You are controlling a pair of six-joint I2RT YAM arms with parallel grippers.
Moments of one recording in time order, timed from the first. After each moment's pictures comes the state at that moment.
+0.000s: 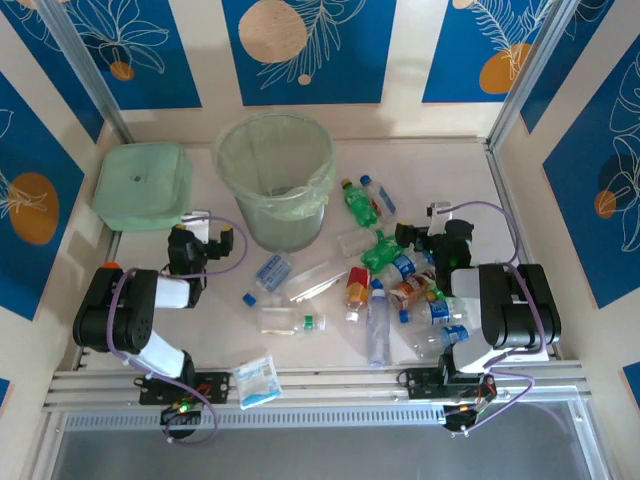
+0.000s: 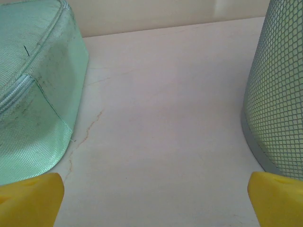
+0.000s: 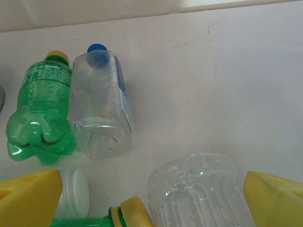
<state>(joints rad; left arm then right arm) -0.07 1.55 0.37 0.85 -0.04 0.06 -0.01 1.53 0.41 0.71 -0.22 0.08</state>
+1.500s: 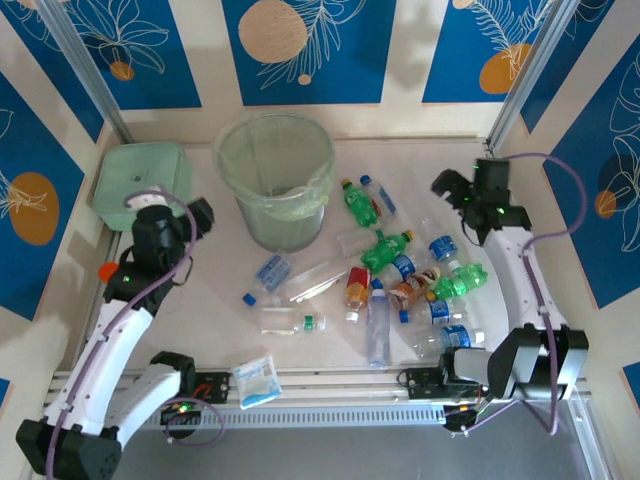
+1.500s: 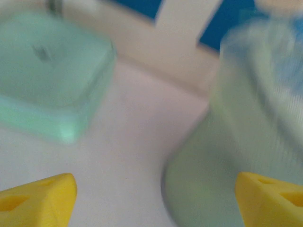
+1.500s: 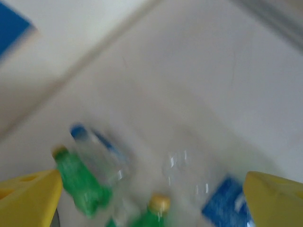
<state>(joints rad) -0.26 0.83 0.84 -0.48 -0.25 -0.55 0.00 1.26 1.16 -0.67 0.07 0.62</state>
